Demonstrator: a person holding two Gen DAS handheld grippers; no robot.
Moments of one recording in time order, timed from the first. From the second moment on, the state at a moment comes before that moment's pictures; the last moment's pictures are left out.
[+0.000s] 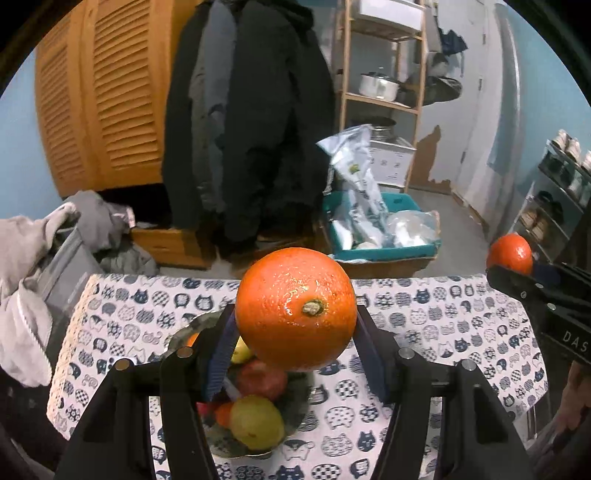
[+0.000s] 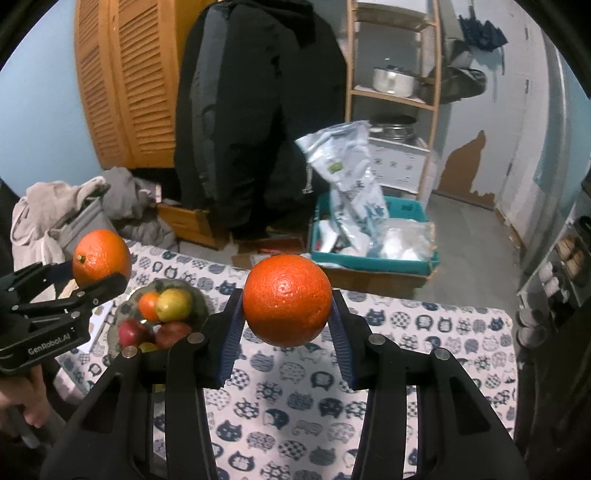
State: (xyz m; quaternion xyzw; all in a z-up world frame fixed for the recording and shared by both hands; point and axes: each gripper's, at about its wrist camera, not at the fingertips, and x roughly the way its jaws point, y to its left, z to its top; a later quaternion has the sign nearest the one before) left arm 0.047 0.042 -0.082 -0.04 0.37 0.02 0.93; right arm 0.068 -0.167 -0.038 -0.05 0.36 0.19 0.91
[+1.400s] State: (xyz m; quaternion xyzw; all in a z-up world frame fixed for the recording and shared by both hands) left arm 0.087 0.145 -0.243 -0.11 0.54 0.06 0.83; right arm 0.119 -0.021 -0.159 -0.08 0.48 0.27 0.83
